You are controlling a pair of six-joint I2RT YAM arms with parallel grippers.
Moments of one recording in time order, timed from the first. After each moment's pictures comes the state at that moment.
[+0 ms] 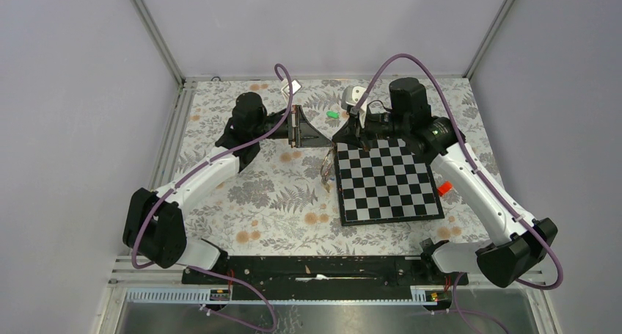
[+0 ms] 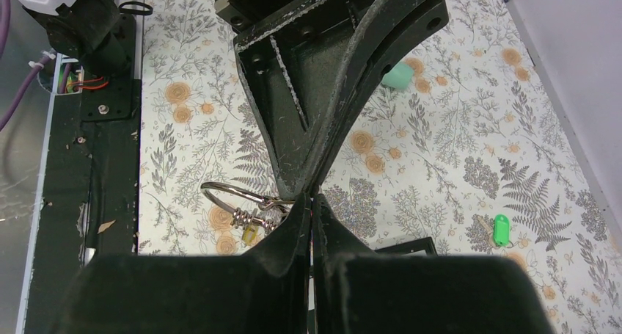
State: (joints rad) left arm -0.49 1.41 1.04 0.33 1.04 -0.91; right arm 0.53 1.30 1.39 -0.57 -0.78 -0.48
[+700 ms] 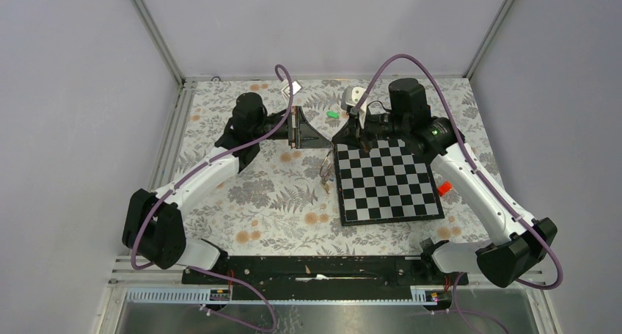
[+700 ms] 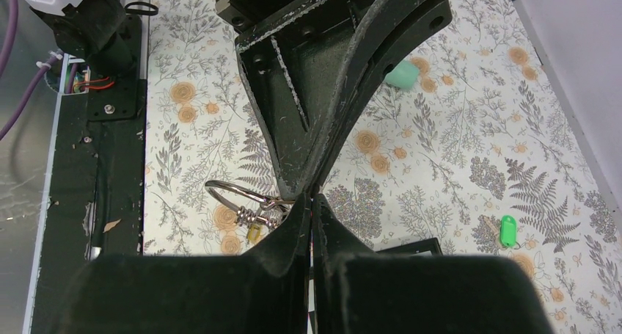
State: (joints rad) left arm -0.49 1.41 1.04 0.31 1.04 -0.89; right arm 0.53 1.30 1.38 -0.57 -0.79 -0.47
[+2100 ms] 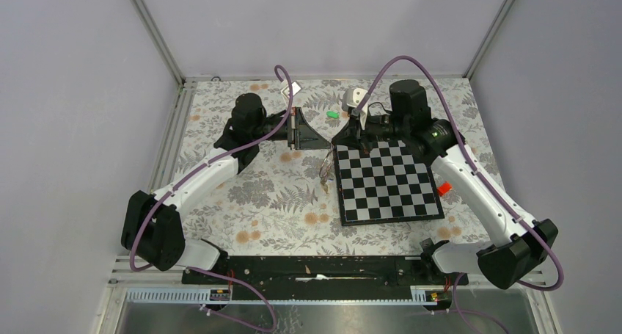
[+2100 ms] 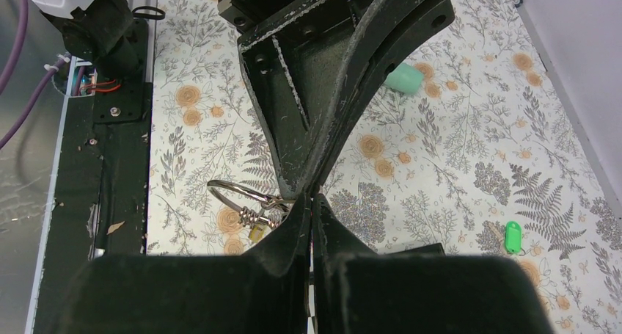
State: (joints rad) left arm -0.49 1.39 1.04 0.30 1.05 -0.87; right arm 0.53 1.29 1.36 -0.54 -0.81 -0.46
